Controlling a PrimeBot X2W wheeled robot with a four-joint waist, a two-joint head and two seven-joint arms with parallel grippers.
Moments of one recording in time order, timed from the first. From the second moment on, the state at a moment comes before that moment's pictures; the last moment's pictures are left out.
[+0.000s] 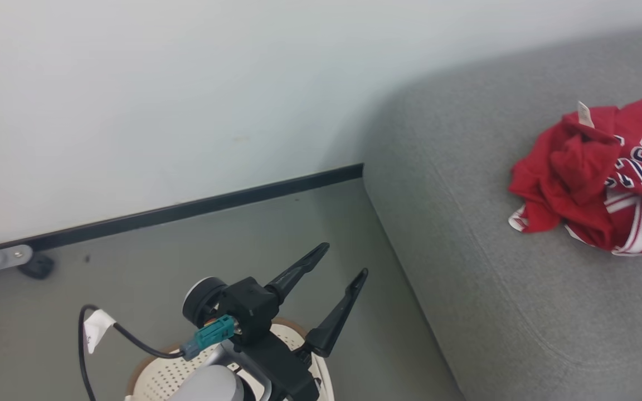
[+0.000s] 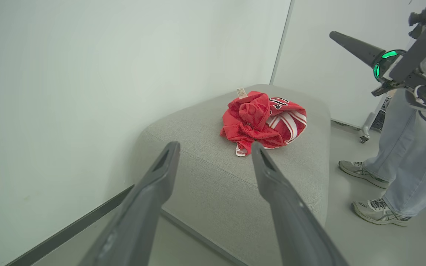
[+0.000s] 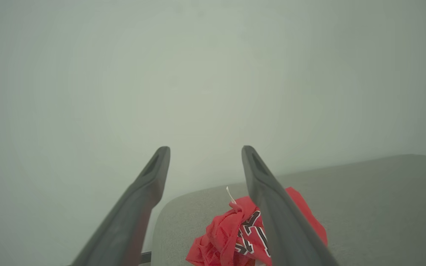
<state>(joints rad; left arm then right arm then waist) -0.49 0.22 -0.76 0.17 -0.61 -0.08 -0.13 -0.41 -0.61 0.15 0.27 0.69 0.12 -0.26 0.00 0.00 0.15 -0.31</state>
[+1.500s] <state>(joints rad) -0.17 0.29 -0.45 0.23 -0.67 0.12 -0.24 -0.01 -0.39 0.15 0.03 0.51 -0.01 -0.26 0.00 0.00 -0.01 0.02</state>
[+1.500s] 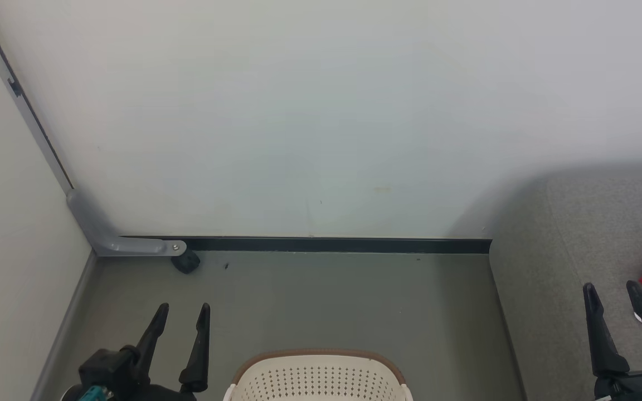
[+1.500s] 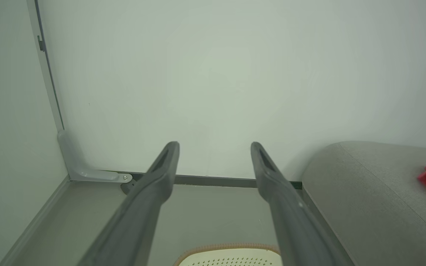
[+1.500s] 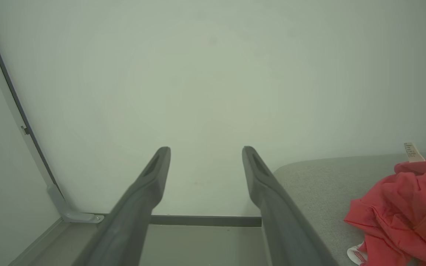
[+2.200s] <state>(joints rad) -0.16 0.26 -0.40 0.22 -0.63 0.12 -0.25 -0.01 -0.37 0.13 0.04 0.49 0.02 -0.26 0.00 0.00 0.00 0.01</state>
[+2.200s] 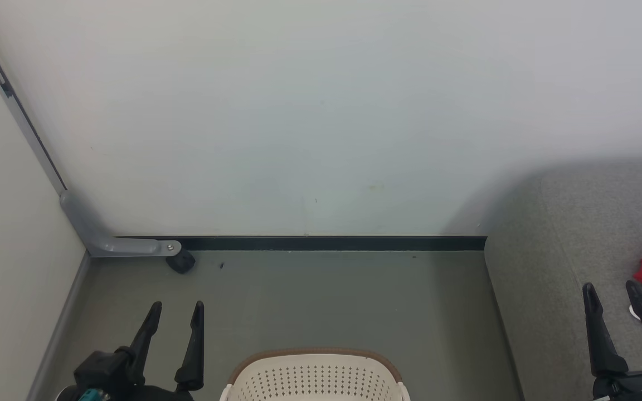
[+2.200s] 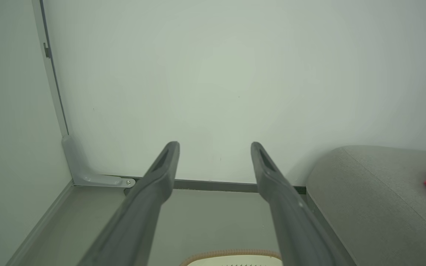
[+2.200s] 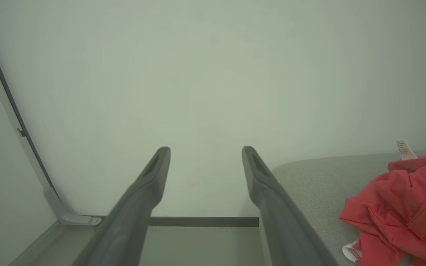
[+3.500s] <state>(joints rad) -0.08 0.21 -0.36 0.29 -0.69 0.10 -0.21 0.03 -0.24 0.10 0.22 0.57 0.05 -0.22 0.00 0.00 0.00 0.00</state>
